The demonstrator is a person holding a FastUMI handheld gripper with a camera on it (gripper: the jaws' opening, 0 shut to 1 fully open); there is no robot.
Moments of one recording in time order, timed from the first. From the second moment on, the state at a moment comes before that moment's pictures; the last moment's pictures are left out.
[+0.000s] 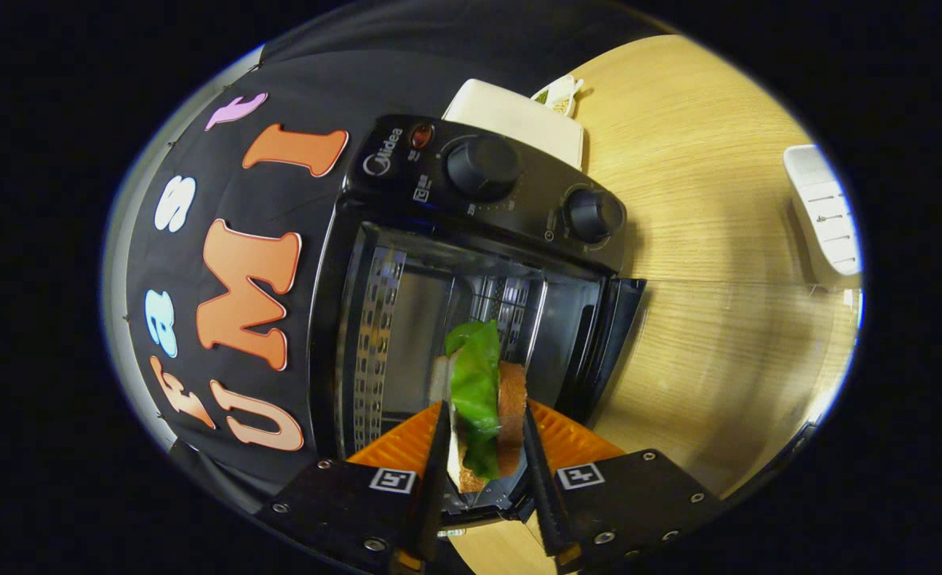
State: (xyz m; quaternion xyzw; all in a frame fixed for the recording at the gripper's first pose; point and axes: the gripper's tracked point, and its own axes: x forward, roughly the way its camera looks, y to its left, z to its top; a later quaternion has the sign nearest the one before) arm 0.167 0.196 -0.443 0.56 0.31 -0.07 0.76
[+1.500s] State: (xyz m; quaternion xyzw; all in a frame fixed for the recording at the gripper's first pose) arm -0.050 0.154 -0.420 0.04 0.32 0.12 0.94
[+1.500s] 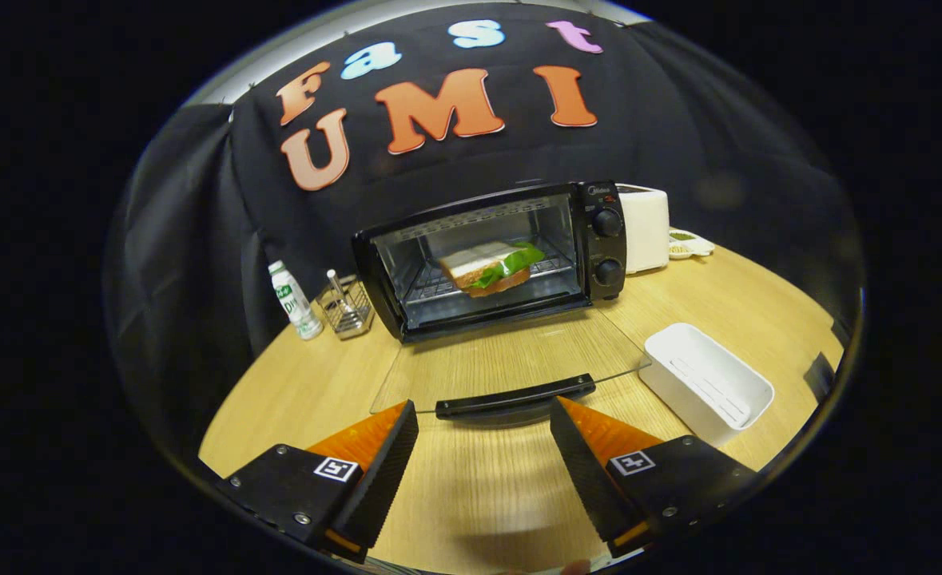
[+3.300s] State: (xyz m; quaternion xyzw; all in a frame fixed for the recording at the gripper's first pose) arm 0.014 0.156 -0.418 -0.04 0.31 0.10 0.94
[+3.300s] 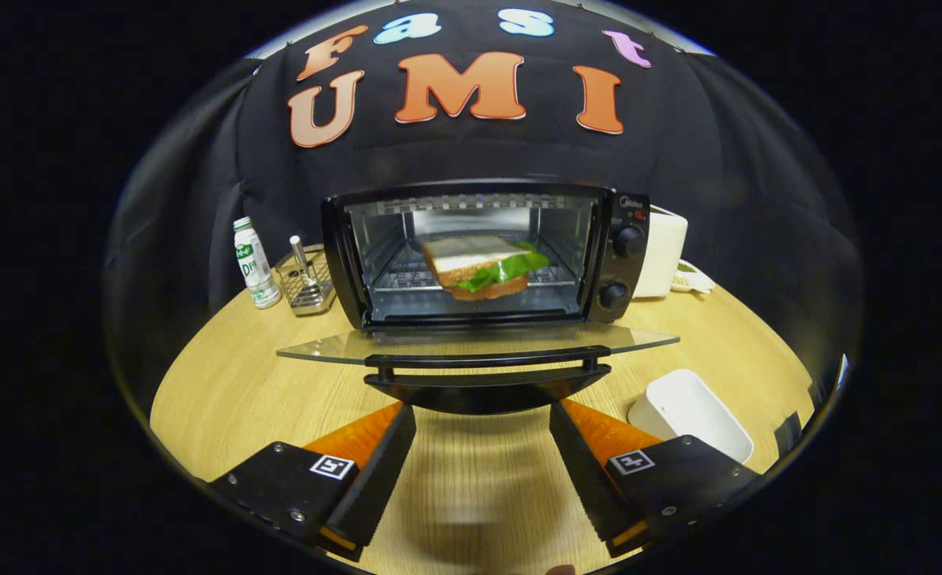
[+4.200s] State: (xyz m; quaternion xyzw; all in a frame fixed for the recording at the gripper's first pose) arm 0.119 0.176 -0.364 -0.04 0.20 0.09 0.98
